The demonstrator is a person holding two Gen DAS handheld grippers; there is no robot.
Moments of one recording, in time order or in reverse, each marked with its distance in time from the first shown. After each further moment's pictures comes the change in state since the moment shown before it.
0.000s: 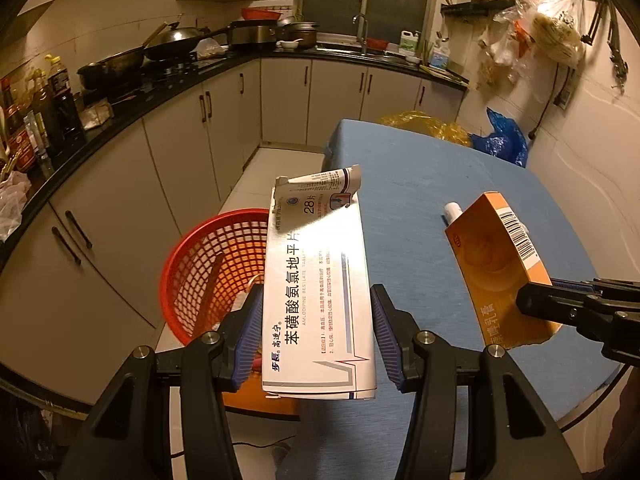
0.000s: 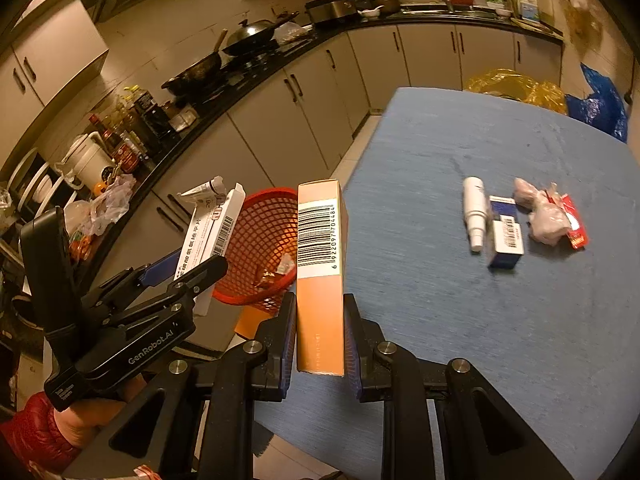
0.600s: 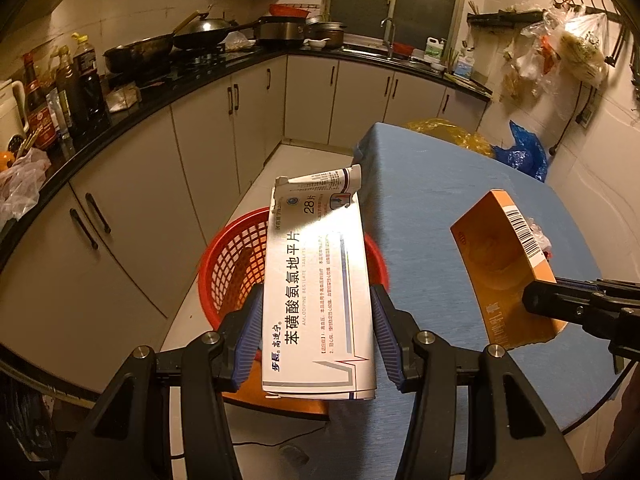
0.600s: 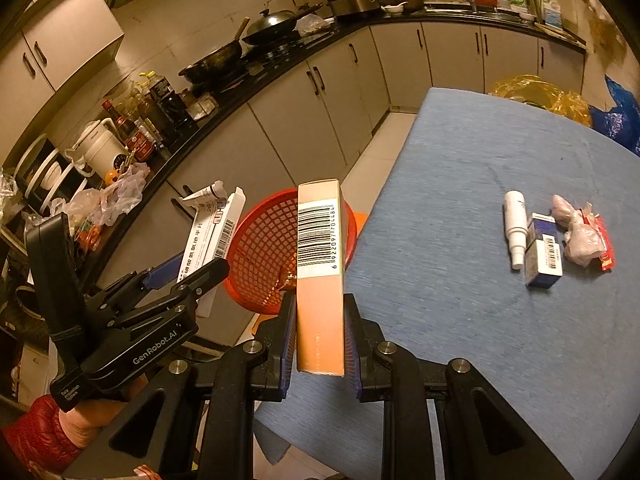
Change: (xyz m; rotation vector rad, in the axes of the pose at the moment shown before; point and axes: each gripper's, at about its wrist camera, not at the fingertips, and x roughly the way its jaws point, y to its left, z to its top) left arm -0.002 0.039 -0.005 -0.069 0.004 0.044; right arm 0.026 0.026 0.015 -0.041 0.031 0.042
